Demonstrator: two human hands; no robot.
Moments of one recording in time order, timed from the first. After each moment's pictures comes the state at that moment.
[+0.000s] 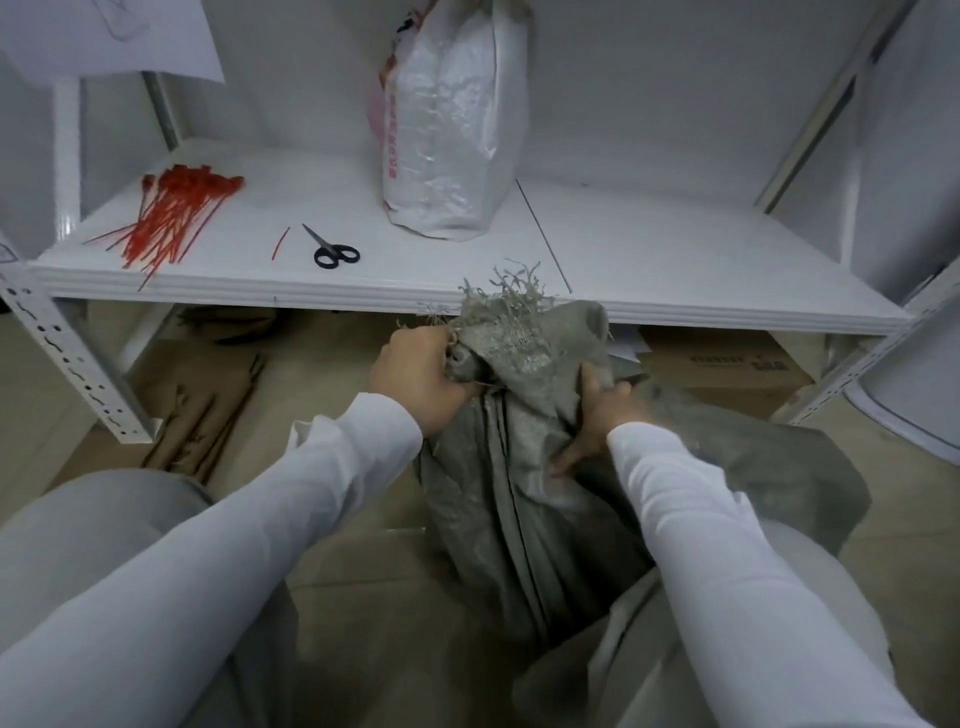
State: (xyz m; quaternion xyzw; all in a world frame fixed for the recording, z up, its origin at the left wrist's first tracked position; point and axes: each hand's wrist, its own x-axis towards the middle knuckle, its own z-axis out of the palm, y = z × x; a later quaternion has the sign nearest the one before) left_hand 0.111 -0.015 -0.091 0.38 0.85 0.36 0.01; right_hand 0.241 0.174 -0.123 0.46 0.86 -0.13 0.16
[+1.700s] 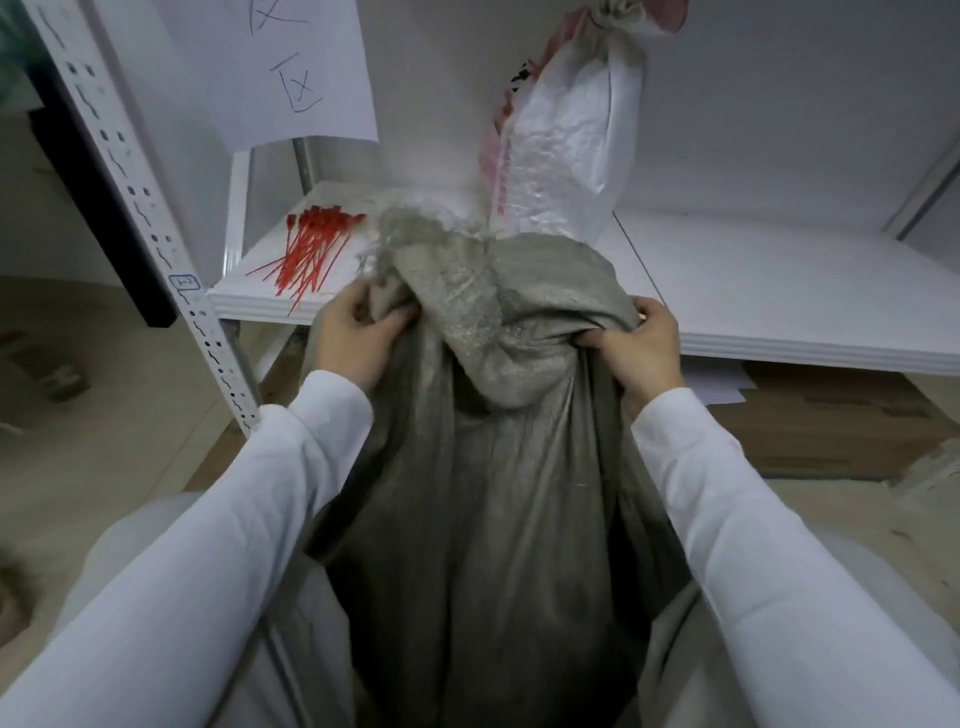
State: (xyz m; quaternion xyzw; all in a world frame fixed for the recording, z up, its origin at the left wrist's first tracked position) left_hand 0.019 -0.119 -0.056 0.18 0.74 0.65 -0.04; right_hand 0.141 0.099 -0.062 0.37 0.69 -0.53 -0.32
